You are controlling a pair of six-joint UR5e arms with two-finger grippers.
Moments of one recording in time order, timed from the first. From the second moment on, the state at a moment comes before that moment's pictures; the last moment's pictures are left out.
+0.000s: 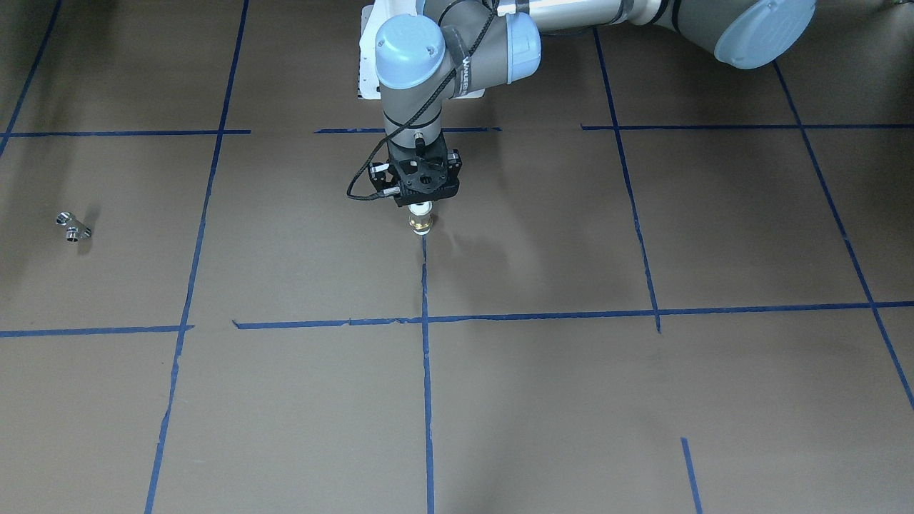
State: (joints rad) left arm -0.48 -2.50 -1.53 -1.48 -1.88 -1.43; right arm 1.51 -1.86 1.87 -1.41 2.45 -0.06
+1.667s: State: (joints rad) left arm -0.53 -2.26 -1.98 -1.47 -1.89 -1.43; right arm 0.97 -1.71 1.73 -1.07 2.18 0.62
